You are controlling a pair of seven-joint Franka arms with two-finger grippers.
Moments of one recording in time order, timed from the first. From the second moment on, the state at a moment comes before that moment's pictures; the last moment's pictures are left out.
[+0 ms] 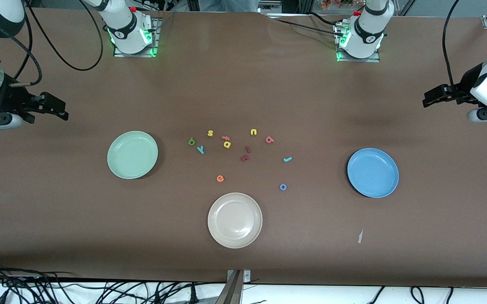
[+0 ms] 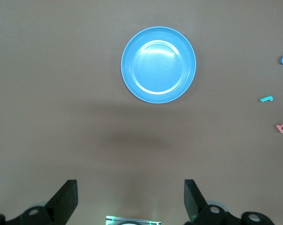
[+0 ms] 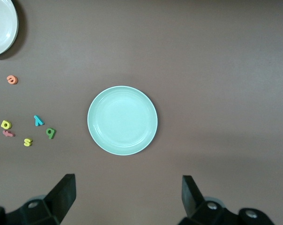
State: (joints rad) left arm 0.07 -0.03 -0.03 -1.75 -0.01 1.56 -0.09; right arm 0.24 0.03 -0.23 -1.71 0.06 1.75 -0.08
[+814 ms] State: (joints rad) left arm 0.07 -0.02 -0.04 -1.75 -0.01 1.56 -0.09; right arm 0.24 0.03 -0.23 -1.71 0.06 1.75 -0.08
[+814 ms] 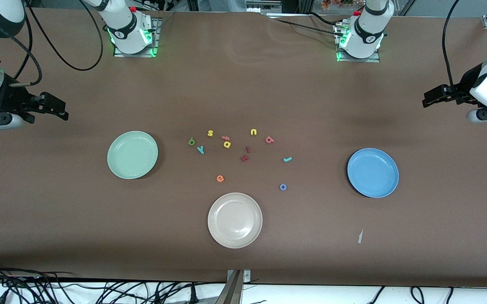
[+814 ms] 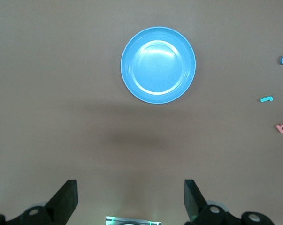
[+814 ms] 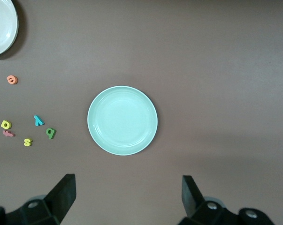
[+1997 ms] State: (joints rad) left arm -0.18 0.54 -0.34 -1.76 0.15 2.24 -0.99; right arm 0.38 0.17 -0.22 -1.71 0.07 1.88 0.08
